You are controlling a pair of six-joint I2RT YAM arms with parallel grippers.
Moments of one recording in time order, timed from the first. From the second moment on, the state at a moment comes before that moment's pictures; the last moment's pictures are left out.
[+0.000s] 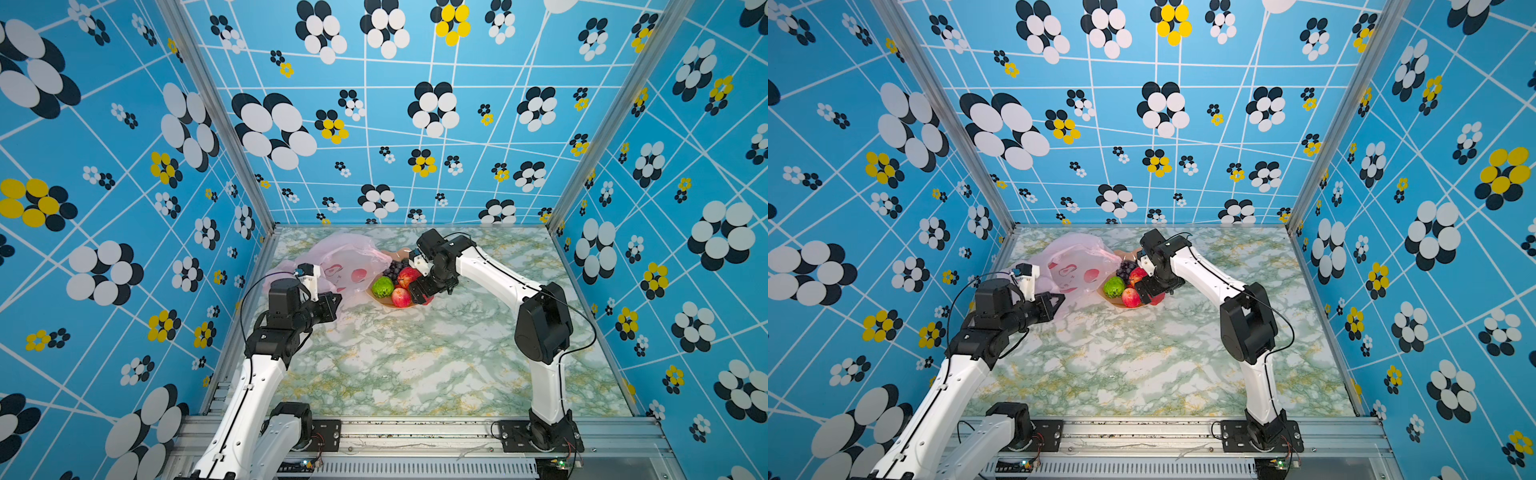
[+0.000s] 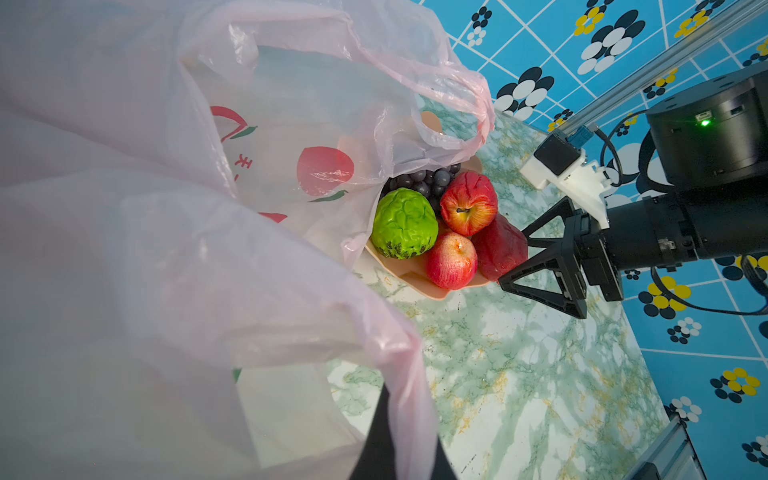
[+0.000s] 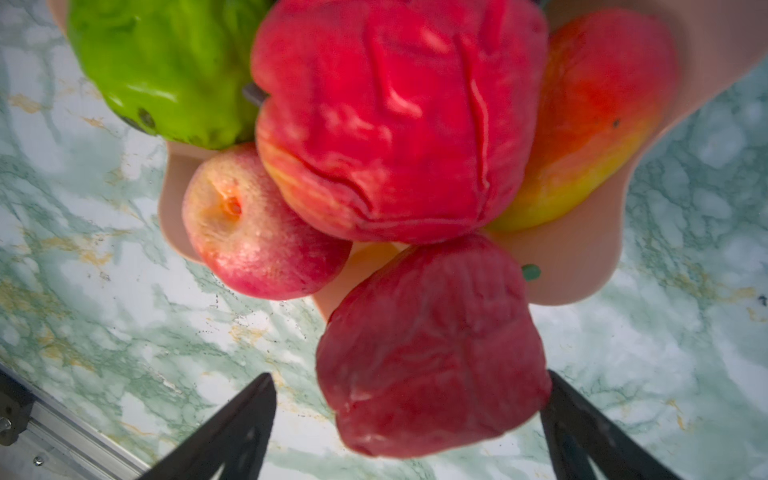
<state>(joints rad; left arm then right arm) -0.05 0.88 0.72 -0.42 0.46 -0.38 0.60 2.07 1.84 -1.10 -0.11 -0.01</state>
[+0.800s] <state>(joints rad) -0.04 0.89 0.72 -0.42 0.46 -0.38 0.58 2.13 1.89 -1.11 -0.14 0.00</state>
